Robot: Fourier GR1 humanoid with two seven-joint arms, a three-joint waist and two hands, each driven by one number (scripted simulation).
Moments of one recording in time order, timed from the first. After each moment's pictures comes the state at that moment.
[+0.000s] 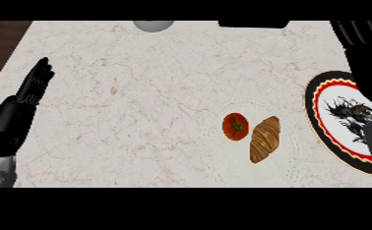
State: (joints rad) left arm -0.07 0.55 -0.05 -1.58 0.14 0.08 -0.11; right arm -0.42 -0.52 0.03 -1.70 -0.46 0.10 -0.12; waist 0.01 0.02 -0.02
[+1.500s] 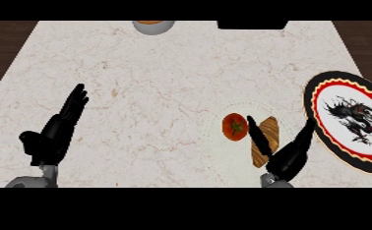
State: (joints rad) left arm -0.03 0.36 -0.11 -1.40 0.18 0.08 -0.12; right arm -0.05 -0.01 0.20 -1.11 0.44 -1.33 0.20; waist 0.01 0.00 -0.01
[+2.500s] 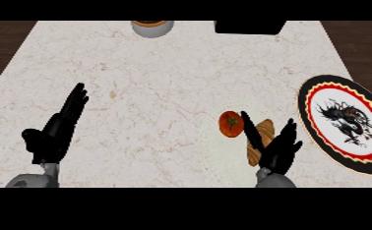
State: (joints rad) left arm -0.04 0.36 -0.10 -1.37 0.18 0.08 -0.13; right arm -0.12 -0.03 0.25 -1.03 0.74 -1.03 0.77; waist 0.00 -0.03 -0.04
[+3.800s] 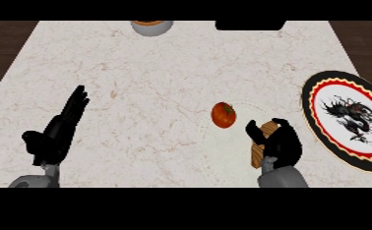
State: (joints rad) left arm -0.04 0.33 -0.06 -1.35 0.15 0.04 -0.14; right arm -0.12 -0.01 0.21 -1.29 1.03 -0.55 1.21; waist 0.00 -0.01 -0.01
